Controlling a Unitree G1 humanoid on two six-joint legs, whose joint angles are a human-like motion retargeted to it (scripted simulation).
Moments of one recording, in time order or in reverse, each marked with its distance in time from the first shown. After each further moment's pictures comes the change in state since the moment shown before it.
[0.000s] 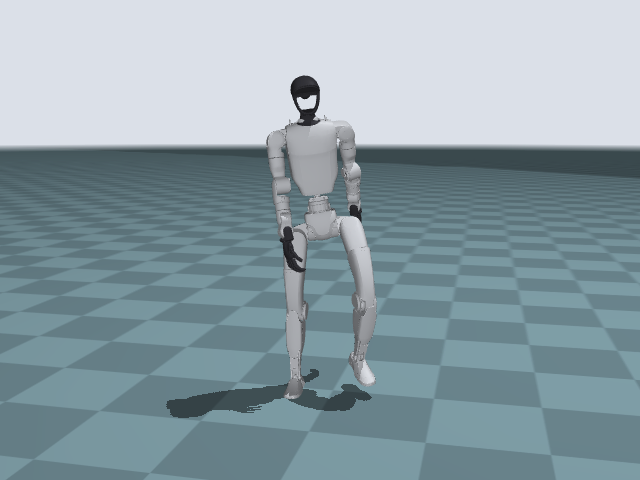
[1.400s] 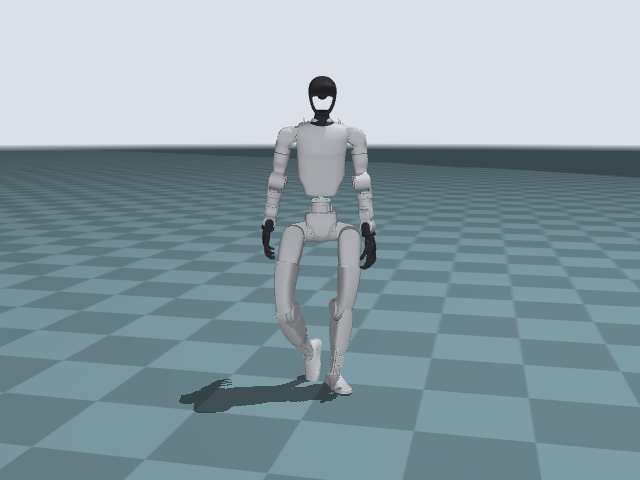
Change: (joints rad) left arm -0.431 0.039 -0.128 -0.177 -0.059 -0.055 -0.041; right arm 0.253 -0.140 -0.224 0.254 -0.080 0.097 -0.023; waist -0.112 0.001 0.013; left_leg 0.508 -0.125 0.060 -0.837 -0.063 -0.048; right_leg -0.208 -0.005 -0.273 0.971 0.583 0.138
